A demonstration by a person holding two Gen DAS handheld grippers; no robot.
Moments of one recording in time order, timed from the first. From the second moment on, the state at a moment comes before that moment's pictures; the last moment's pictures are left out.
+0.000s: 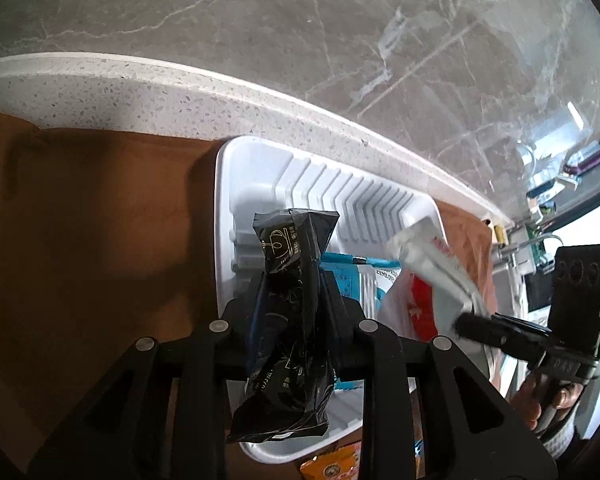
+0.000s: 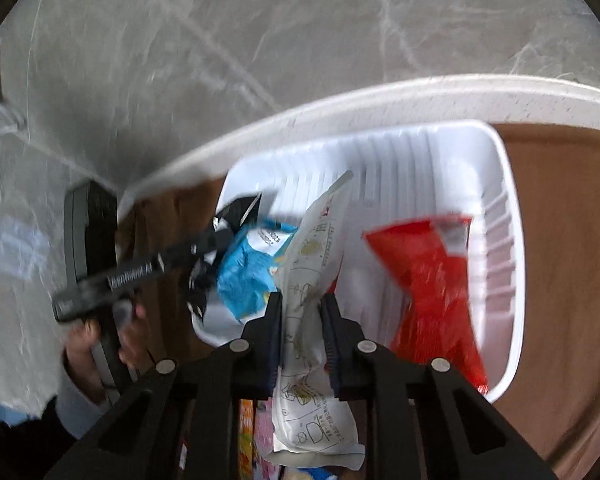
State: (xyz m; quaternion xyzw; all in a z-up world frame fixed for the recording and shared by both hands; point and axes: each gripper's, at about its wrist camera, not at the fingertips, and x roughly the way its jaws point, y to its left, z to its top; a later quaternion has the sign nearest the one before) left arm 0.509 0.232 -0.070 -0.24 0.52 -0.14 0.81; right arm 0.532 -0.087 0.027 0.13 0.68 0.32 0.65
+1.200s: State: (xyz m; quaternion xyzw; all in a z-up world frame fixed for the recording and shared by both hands) left arm 0.366 0.209 -0.023 -0.14 0.52 -0.16 0.83; right arm 0.404 -0.129 0.068 0.09 0.69 0.31 0.65
